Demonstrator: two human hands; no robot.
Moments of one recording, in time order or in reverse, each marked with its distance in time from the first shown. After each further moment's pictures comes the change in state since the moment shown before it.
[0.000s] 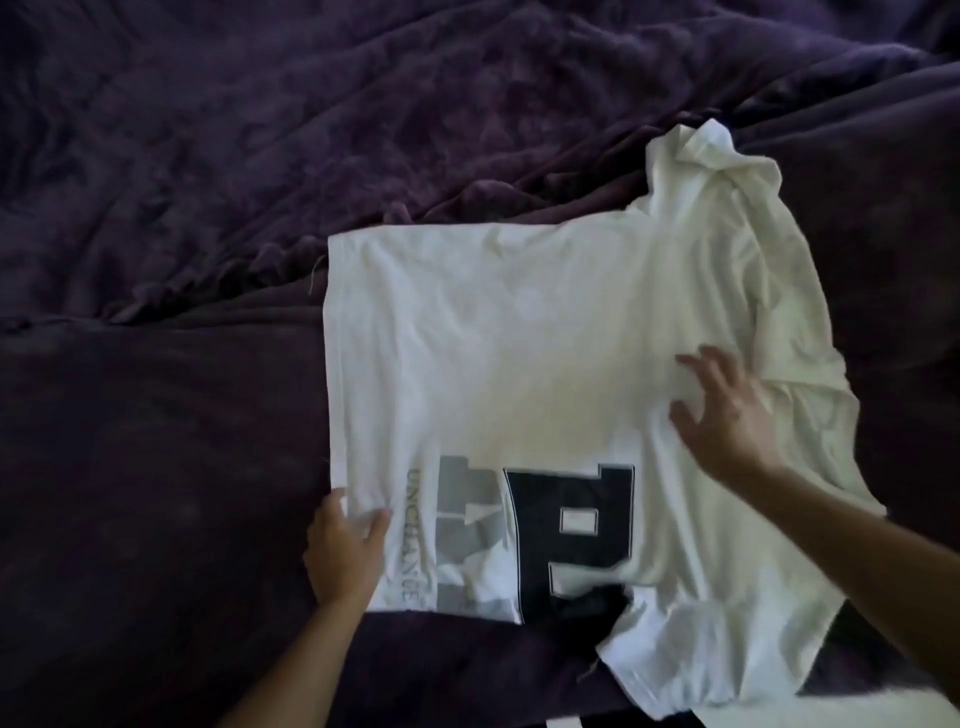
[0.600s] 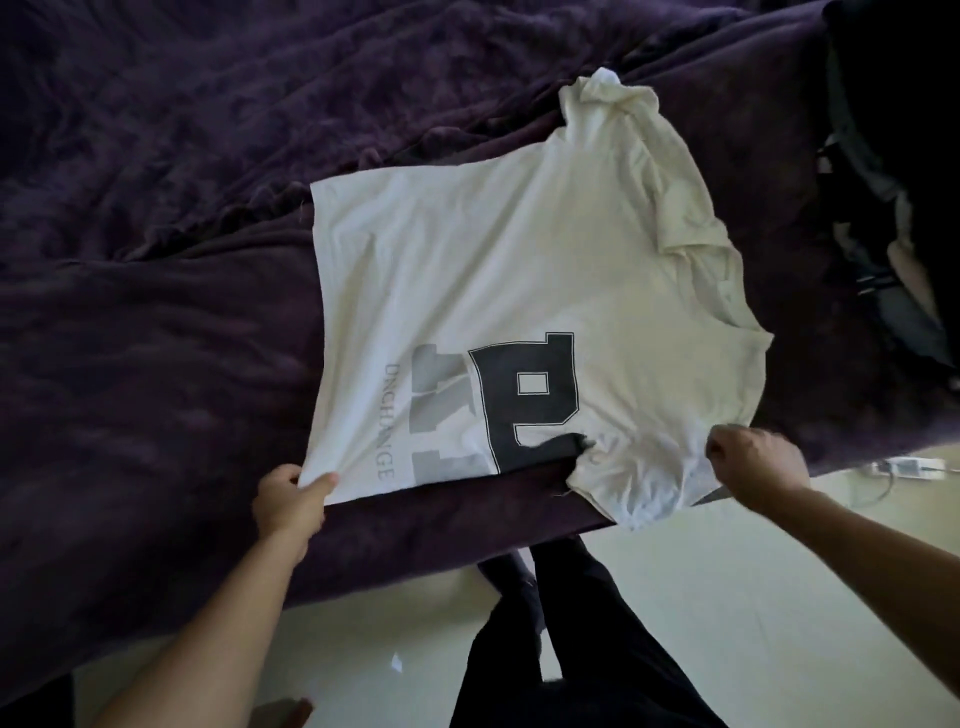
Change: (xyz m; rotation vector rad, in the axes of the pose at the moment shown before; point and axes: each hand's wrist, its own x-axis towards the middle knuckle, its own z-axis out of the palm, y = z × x) left_hand -0.060 -0.100 -0.049 -0.283 -0.050 -0.120; right_hand -0.245 0.055 -0.026 -0.399 -0.250 0.288
